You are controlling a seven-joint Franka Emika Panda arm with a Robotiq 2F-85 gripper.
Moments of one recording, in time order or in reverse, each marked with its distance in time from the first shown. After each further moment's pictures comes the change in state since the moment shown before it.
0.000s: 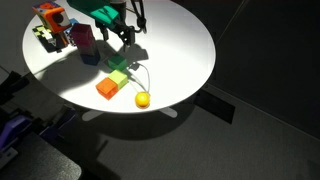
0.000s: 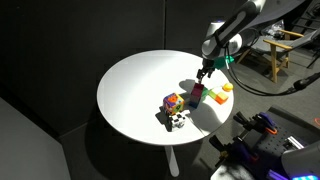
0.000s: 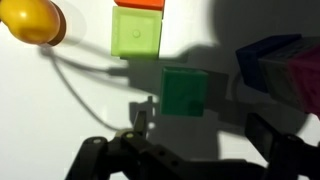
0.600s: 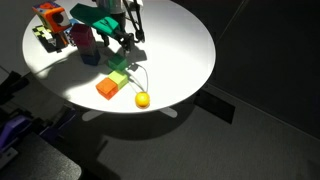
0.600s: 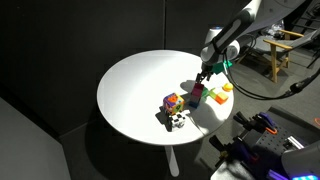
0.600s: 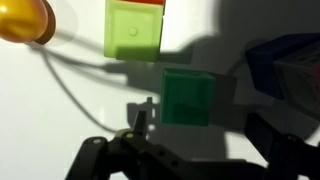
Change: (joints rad) arm 0.004 0.058 0.001 0.000 -0.001 0.073 0.000
